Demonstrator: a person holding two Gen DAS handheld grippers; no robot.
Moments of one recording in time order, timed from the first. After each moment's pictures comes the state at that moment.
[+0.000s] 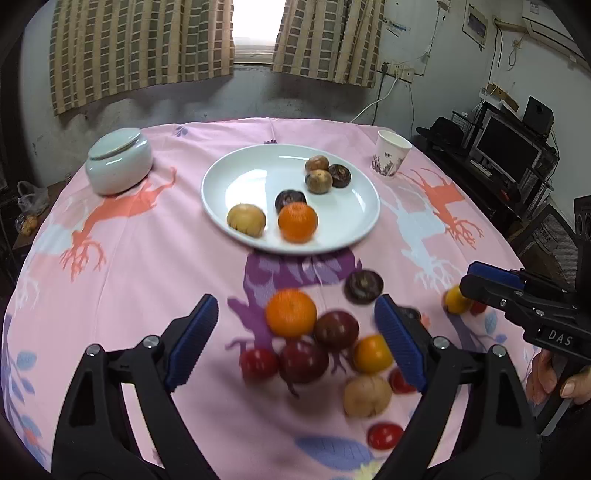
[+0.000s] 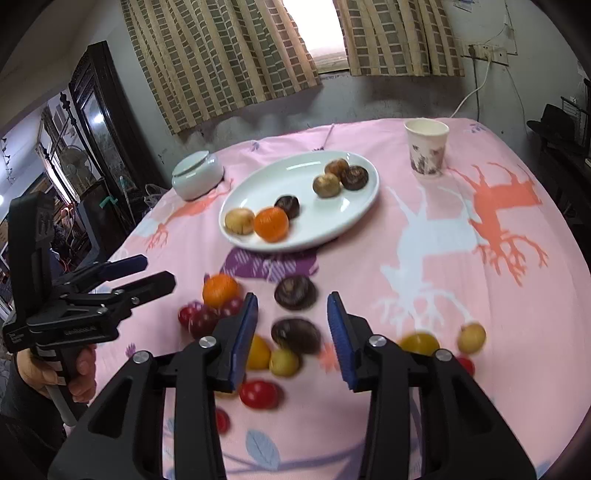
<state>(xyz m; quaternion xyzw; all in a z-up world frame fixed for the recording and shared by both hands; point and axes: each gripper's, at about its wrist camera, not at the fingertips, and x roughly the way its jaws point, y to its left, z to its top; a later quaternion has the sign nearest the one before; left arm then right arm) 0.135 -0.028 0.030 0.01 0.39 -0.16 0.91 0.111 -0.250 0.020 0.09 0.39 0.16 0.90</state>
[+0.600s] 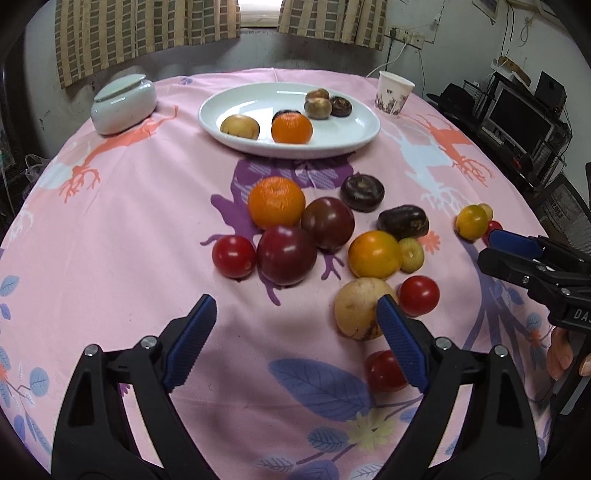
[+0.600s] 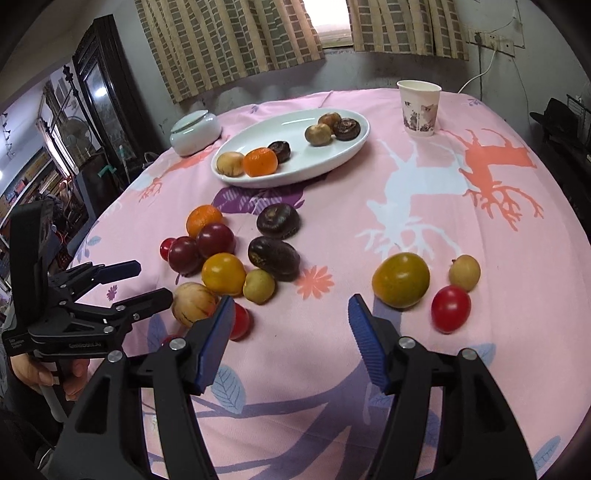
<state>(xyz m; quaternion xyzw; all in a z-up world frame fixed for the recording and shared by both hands) 0.094 -0.042 -0.031 0.02 0.45 -0.14 0.88 0.082 -0.259 -0.020 0.06 0.42 0.17 0.89</state>
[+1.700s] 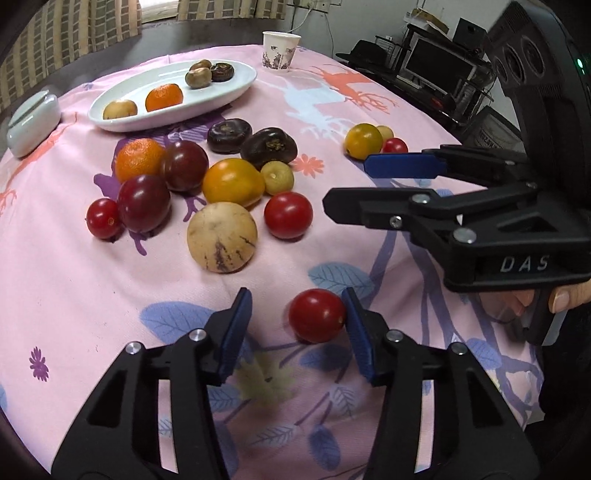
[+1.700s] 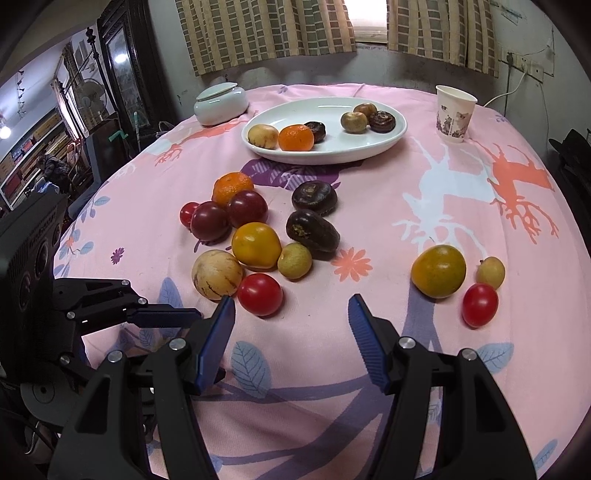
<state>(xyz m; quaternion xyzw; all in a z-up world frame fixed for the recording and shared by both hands) 0.045 -0.092 -0.050 0.07 0.46 -0.30 0.83 0.072 -0.226 -0.025 0.00 0.43 0.19 0.88</state>
